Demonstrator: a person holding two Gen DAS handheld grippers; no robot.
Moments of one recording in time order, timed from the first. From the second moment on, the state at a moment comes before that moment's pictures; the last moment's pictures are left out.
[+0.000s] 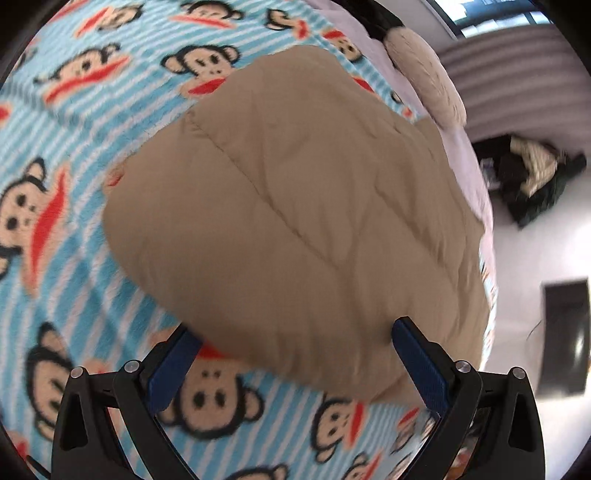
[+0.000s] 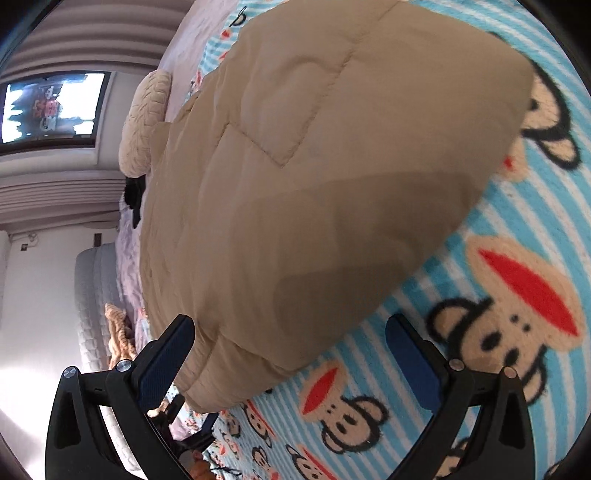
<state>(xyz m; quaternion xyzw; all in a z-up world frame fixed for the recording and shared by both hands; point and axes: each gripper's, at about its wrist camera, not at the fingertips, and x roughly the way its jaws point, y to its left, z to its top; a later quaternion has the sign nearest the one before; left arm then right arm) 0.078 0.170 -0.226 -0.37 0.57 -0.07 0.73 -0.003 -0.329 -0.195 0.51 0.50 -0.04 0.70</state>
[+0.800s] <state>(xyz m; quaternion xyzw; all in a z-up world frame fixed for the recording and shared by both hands) 0.106 0.158 -0.190 -0.35 0.50 -0.14 0.77 0.018 -0.331 -0.207 0.59 0.43 0.02 0.68</state>
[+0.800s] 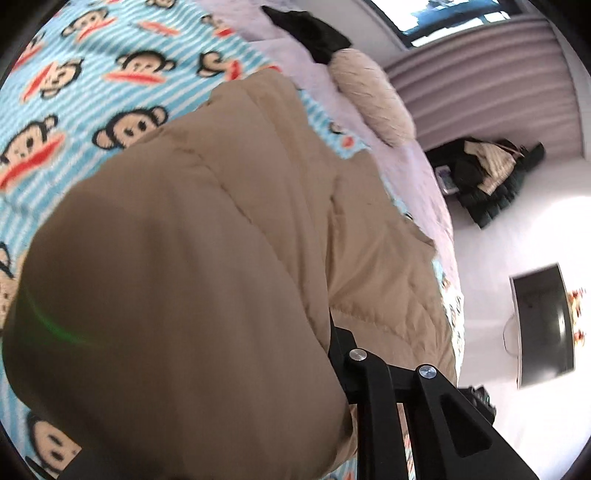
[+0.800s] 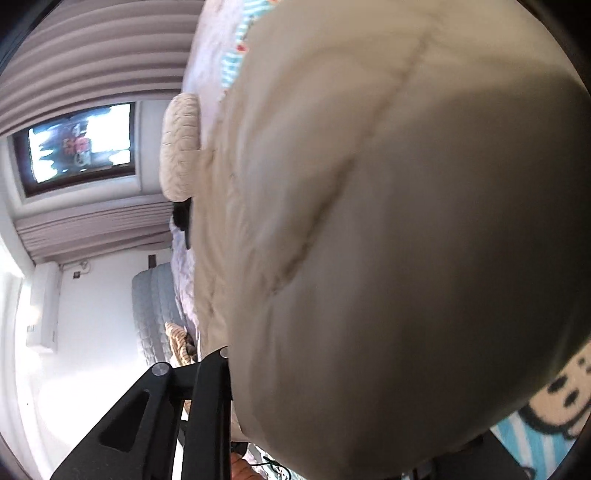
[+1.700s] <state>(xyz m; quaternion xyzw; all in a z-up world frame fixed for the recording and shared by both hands) -0.078 0.197 -0.179 -0.24 0.60 -0.06 0.76 -0.112 -0.301 -0.198 0.53 0.53 -0.01 0.66</state>
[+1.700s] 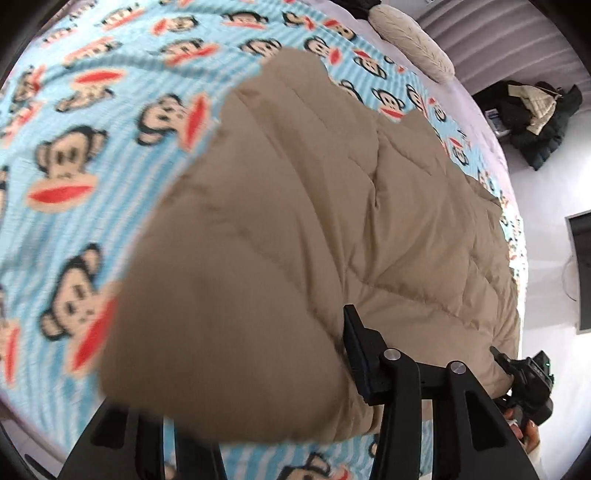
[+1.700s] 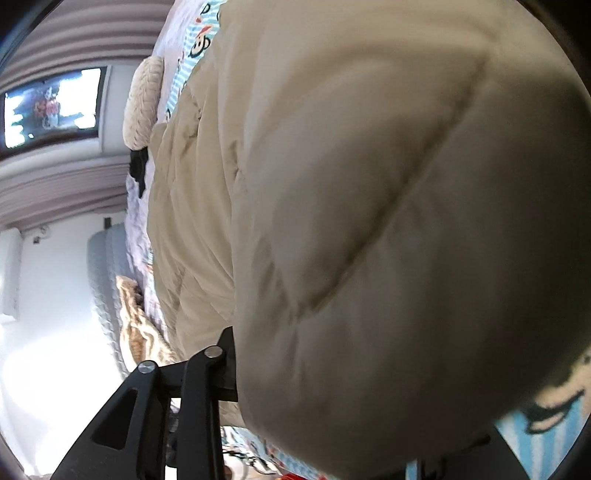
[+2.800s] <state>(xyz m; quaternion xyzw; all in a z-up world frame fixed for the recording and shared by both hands) -0.073 0.226 -0.182 -0.07 0.63 0.08 0.77 -0.147 -0.333 -0.138 0.28 0.61 -0.16 0.72</state>
